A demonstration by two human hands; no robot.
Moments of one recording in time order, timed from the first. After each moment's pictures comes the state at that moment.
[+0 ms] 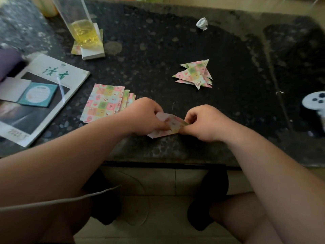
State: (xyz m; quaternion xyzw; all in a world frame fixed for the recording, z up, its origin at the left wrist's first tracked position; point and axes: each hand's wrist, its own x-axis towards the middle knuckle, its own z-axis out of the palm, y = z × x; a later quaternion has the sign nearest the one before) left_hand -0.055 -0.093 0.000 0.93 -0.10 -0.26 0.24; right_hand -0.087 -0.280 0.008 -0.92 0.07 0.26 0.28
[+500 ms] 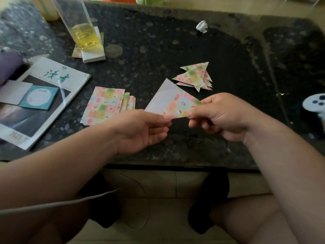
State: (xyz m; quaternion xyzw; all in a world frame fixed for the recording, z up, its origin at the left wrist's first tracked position) left_hand -0.083 -0.083 0.012 0.51 0.18 -0.42 0.73; right_hand -0.091 -0.292 0.043 -0.76 0.16 0.26 0.57
